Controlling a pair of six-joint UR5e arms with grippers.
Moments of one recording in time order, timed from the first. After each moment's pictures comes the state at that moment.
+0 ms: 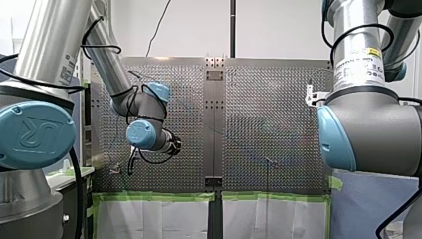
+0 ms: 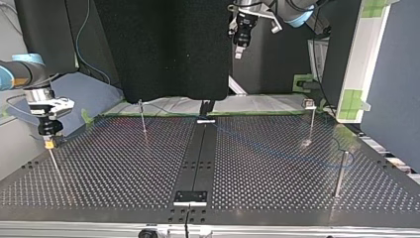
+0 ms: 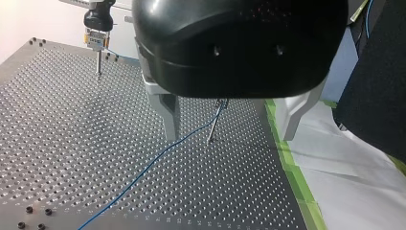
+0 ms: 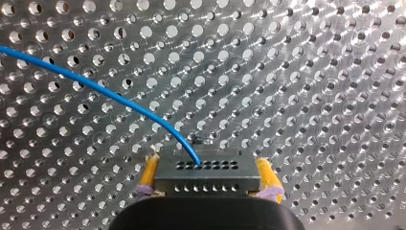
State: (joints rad) left arm -0.63 -1.80 -2.38 -2.36 -1.97 -1.66; right arm 1.49 -1.03 1.44 -0.47 1.03 1.65
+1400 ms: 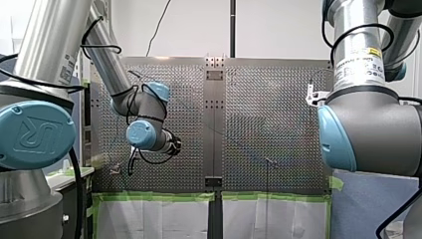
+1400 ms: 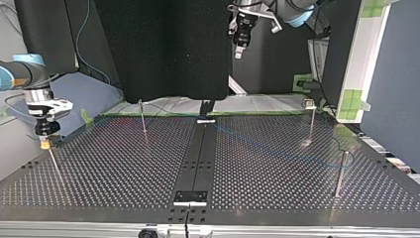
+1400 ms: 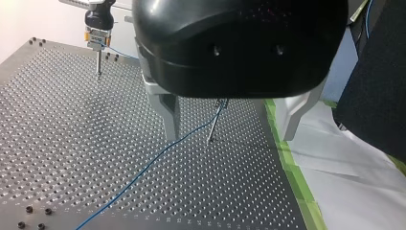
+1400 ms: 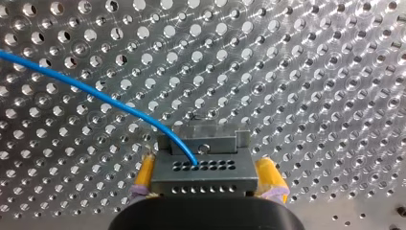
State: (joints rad) left arm -0.63 -1.80 -2.38 -2.36 -1.97 -1.66; right arm 1.49 -1.03 1.44 -0.47 1.09 1.66
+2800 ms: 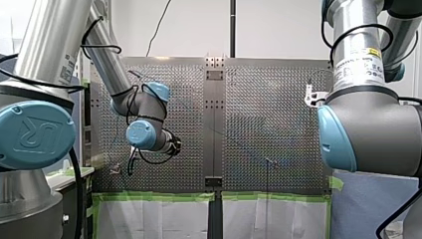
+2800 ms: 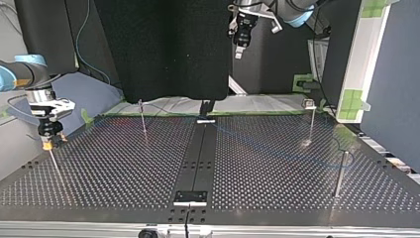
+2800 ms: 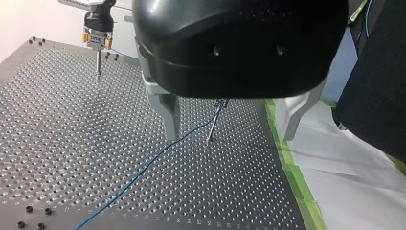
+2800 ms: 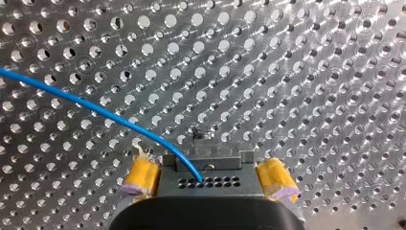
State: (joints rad) left arm -0.63 -1.80 -2.38 -2.36 -1.97 -1.66; right arm 1.50 -1.03 1.44 -0.47 1.07 1.66
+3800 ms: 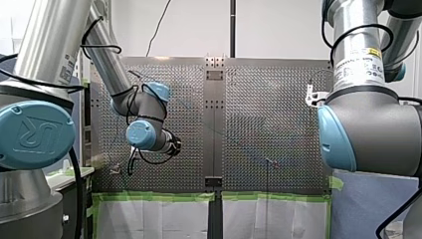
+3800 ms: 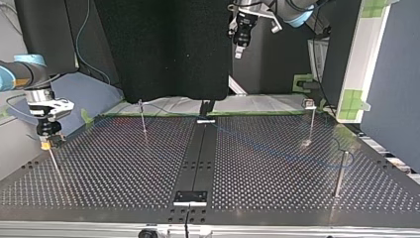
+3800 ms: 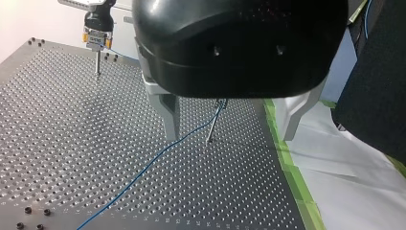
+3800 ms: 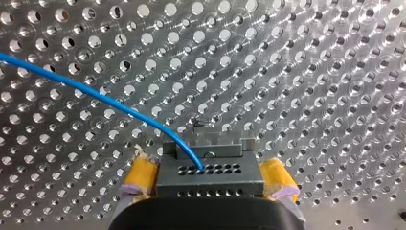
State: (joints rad) left arm -0.63 -1.80 -2.38 -2.36 -1.97 -1.66; right arm 1.49 -1.03 1.44 -0.47 1.08 1.66
